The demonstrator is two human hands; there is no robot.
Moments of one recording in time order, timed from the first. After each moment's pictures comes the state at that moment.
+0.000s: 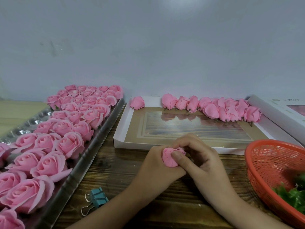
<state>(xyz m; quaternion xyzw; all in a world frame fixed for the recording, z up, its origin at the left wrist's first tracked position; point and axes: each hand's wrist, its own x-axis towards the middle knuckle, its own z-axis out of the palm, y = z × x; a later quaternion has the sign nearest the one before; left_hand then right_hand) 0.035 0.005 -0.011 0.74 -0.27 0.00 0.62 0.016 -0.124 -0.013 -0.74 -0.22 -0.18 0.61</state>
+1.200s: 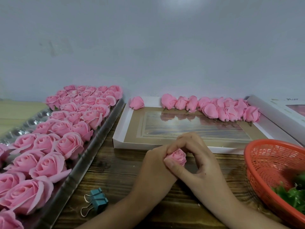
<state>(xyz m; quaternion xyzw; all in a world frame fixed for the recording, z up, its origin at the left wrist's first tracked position) 0.039 0.000 -0.026 0.79 -0.27 0.08 0.54 0.010 -0.121 -0.011 -0.78 -0.23 -0.21 0.53</state>
